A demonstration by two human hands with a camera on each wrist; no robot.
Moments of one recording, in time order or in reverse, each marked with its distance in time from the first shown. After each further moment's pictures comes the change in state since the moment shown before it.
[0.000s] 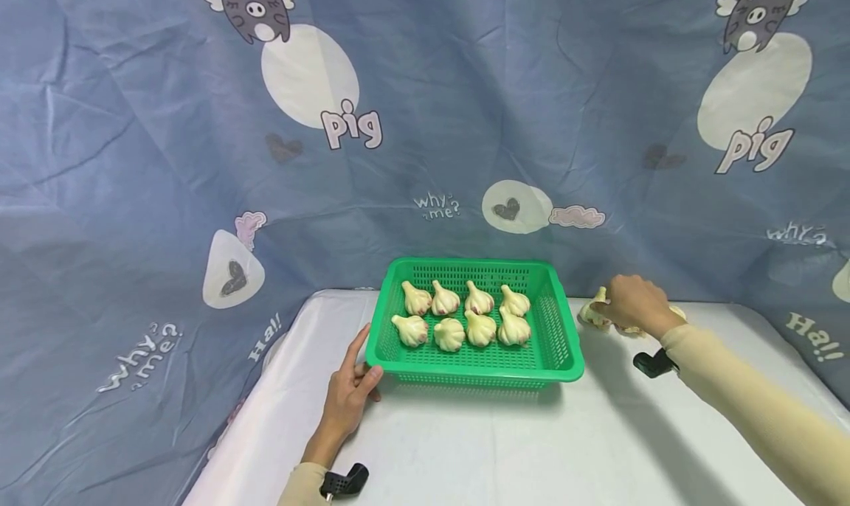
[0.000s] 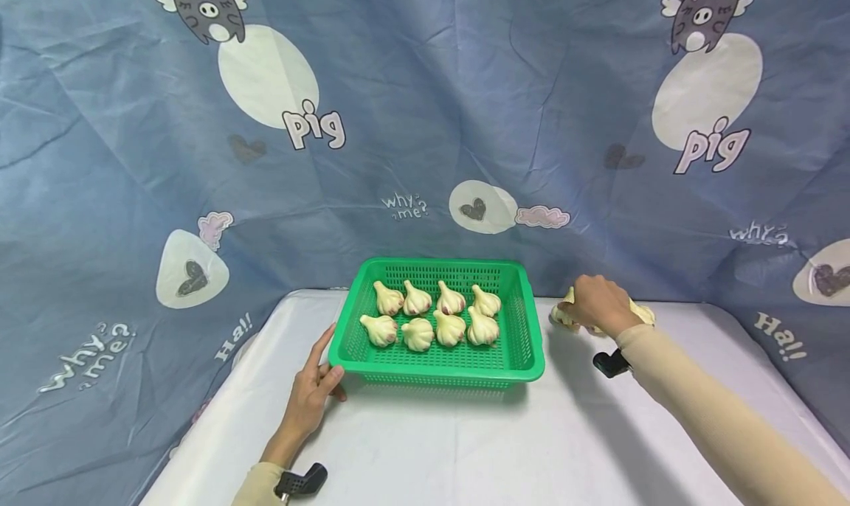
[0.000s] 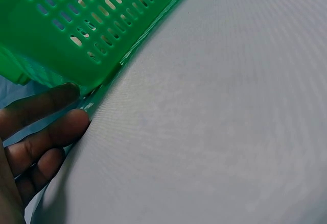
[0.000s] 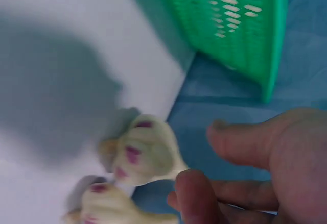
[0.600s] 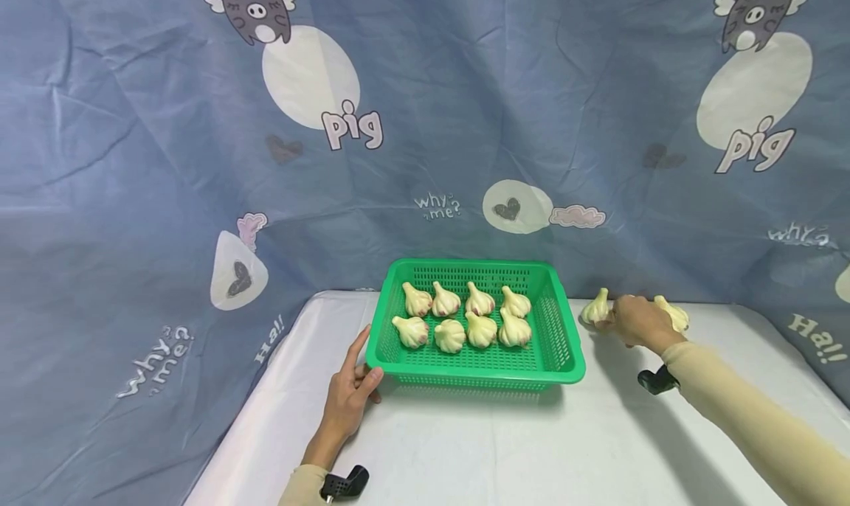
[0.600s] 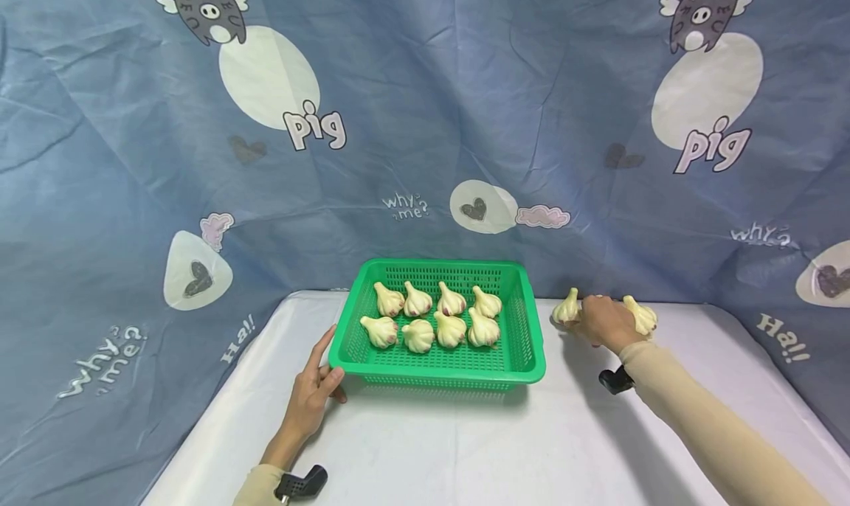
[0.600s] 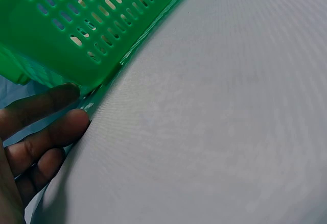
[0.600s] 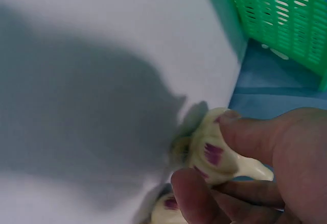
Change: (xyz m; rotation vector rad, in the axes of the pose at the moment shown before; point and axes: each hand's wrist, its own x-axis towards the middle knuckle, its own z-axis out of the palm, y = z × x) left_hand -0.001 -0.002 0.000 -0.011 0.000 0.007; right_hand -0.005 0.027 0.038 0.031 -0.052 0.053
